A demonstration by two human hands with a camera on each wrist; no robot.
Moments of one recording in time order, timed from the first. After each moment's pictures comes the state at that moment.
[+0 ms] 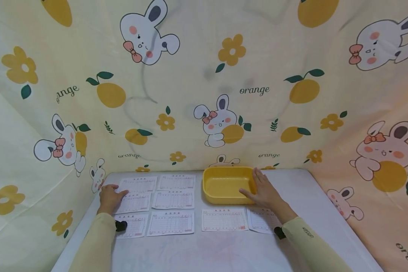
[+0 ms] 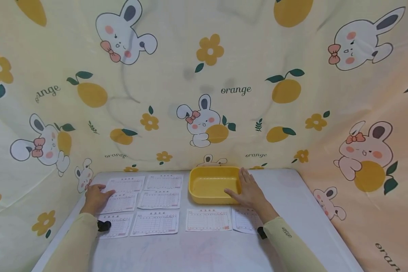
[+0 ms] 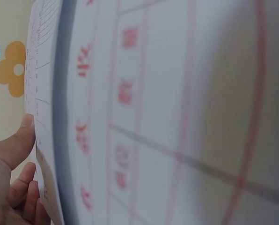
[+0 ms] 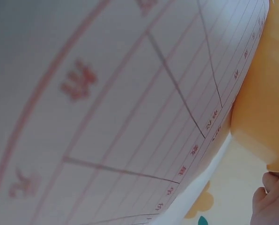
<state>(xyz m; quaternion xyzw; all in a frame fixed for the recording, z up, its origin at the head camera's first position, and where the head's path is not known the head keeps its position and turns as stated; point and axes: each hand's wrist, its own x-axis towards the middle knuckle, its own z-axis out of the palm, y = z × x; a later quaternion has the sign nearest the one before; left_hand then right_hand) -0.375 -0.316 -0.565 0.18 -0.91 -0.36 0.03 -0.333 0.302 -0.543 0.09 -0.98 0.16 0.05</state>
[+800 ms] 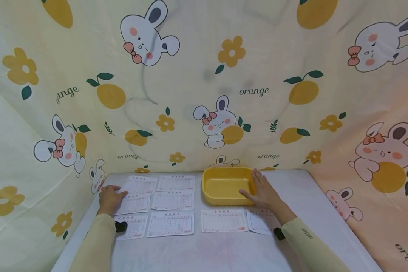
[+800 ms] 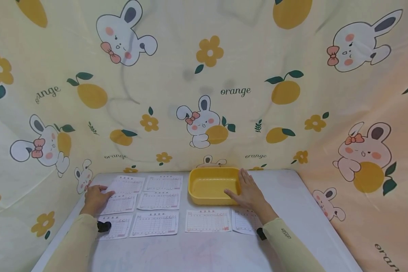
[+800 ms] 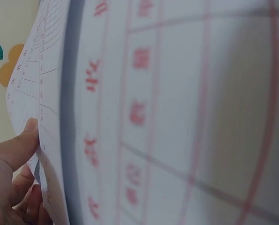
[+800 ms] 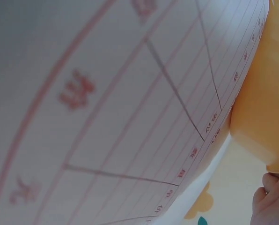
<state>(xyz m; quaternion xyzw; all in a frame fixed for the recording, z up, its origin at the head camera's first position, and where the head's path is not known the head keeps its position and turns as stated) -0.370 -0.309 -0.558 0.19 -0.92 -0.35 0.02 -0.332 0.301 -0.542 0.08 -0.98 0.16 0.05</state>
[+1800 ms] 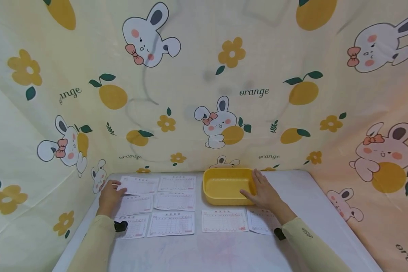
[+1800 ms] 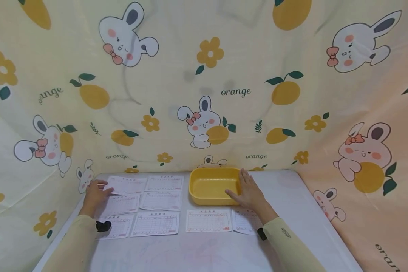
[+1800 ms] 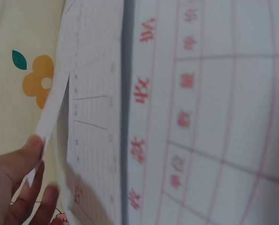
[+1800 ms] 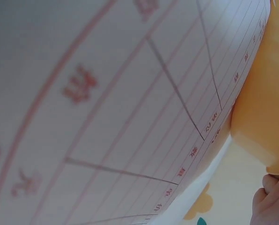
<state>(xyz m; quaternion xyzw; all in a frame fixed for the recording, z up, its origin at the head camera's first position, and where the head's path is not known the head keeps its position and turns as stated) -0.368 -0.310 -0.541 0.17 -0.91 -0.38 0.05 -0.332 0.302 -0.541 0.10 -0.98 0.15 0.06</state>
